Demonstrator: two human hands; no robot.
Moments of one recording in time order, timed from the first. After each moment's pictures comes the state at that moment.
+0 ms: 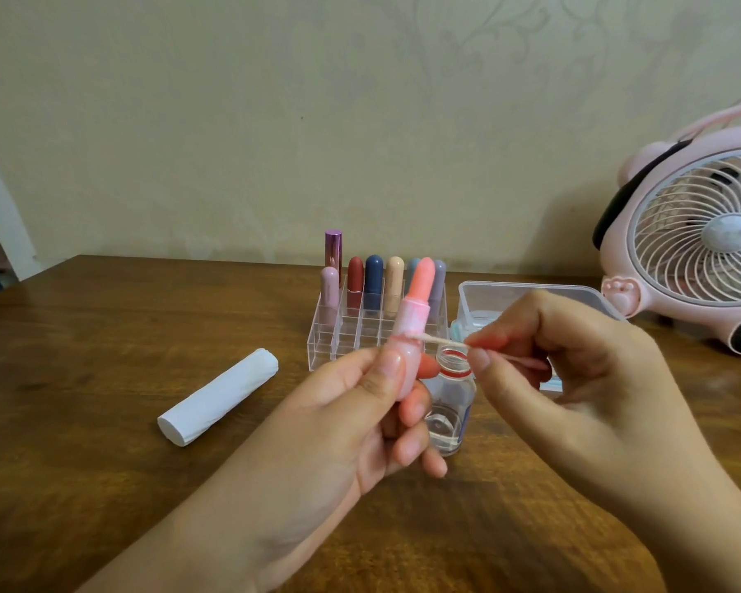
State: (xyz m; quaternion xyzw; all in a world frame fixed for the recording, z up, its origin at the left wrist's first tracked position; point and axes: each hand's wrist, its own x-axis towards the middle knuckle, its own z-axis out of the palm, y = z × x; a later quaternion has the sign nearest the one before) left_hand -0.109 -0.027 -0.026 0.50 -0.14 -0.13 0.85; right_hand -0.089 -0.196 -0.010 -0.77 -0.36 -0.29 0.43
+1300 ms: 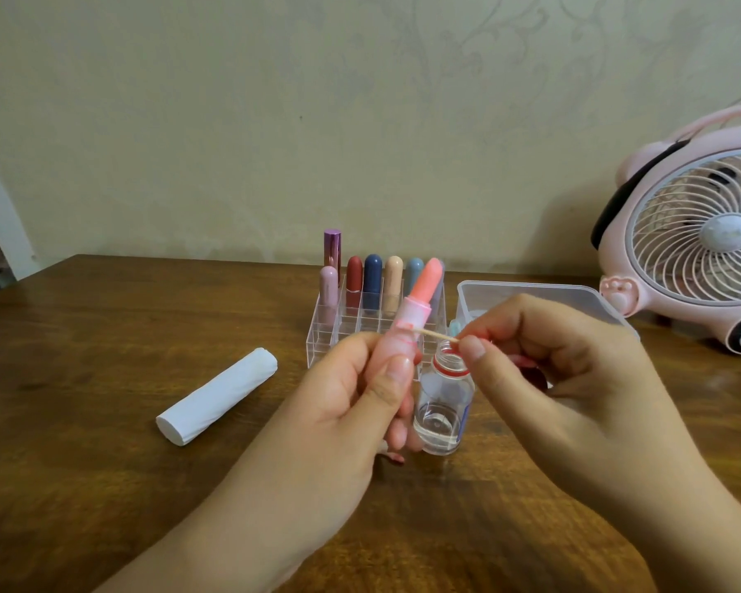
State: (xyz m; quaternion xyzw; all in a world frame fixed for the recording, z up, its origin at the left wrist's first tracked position) left_hand -0.106 -0.027 -0.034 0.70 -0.13 0.04 0.71; right_hand -0.093 -0.191 -0.009 -0.79 -0.33 -0.28 0.43
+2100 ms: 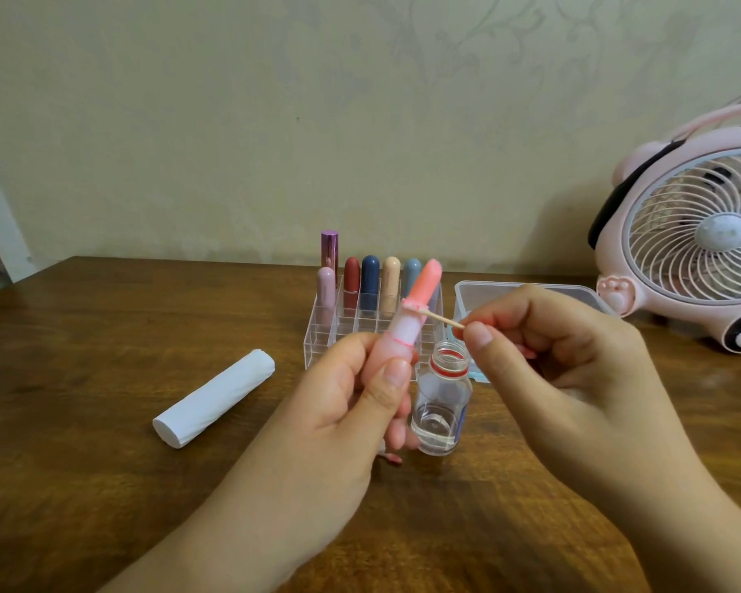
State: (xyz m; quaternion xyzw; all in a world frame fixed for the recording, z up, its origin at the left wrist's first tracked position) left_hand -0.104 -0.026 -0.036 0.71 -0.16 0.06 0.68; right_hand -0.092 -0.189 -0.006 -0.78 -0.33 -0.29 0.45
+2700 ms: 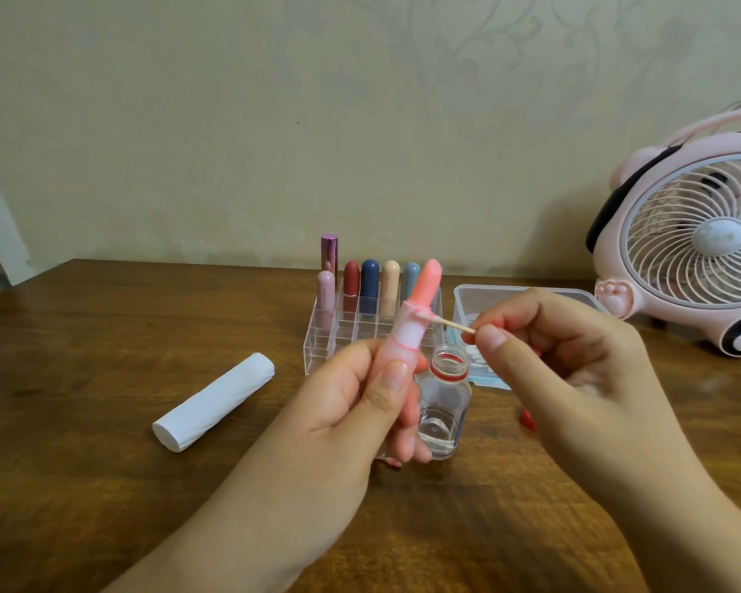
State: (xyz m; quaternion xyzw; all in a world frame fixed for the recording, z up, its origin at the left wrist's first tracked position) left_hand -0.105 -0.026 -0.035 0.67 -0.18 0.02 0.72; right_hand -0.089 -0.191 -0.006 -0.74 -0.30 -0.22 0.56
